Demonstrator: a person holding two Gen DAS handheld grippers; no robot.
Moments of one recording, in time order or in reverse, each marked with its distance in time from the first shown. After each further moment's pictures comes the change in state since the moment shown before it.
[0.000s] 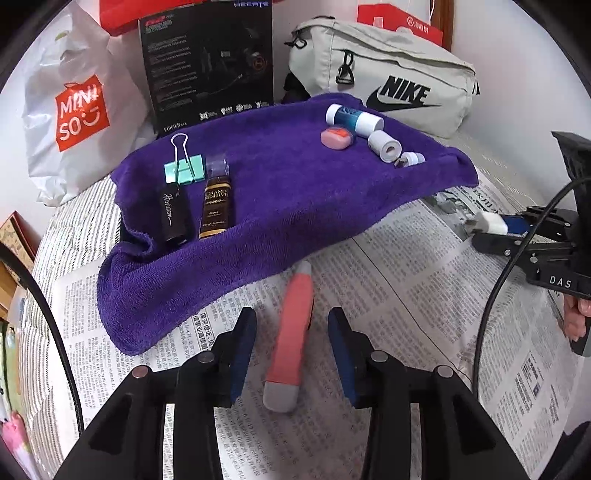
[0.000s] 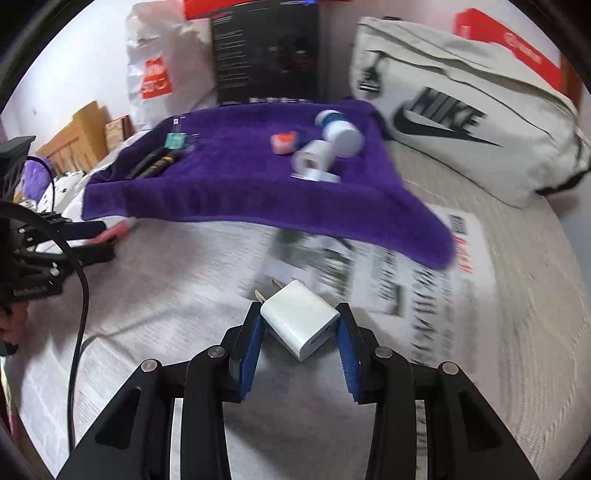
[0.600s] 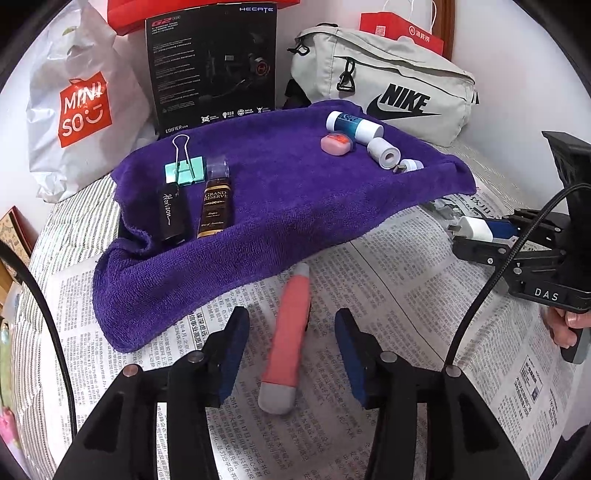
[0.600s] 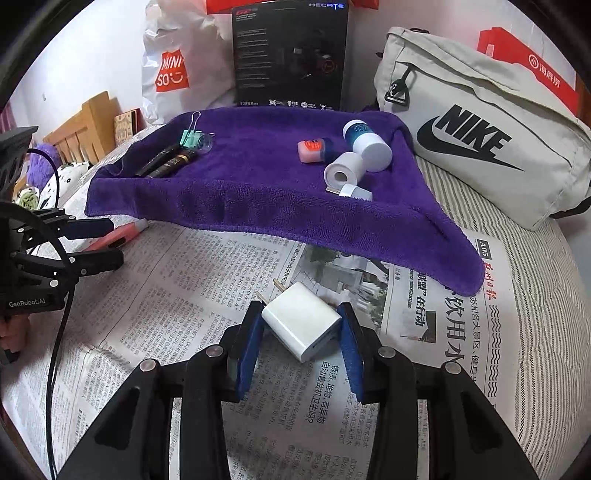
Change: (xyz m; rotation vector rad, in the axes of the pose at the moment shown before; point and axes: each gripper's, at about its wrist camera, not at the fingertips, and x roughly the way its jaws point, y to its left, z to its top) left arm 0.001 0.000 -0.002 -0.016 -0.020 -0.016; right arm 0.008 0.011 0.005 -0.039 -0.019 -0.014
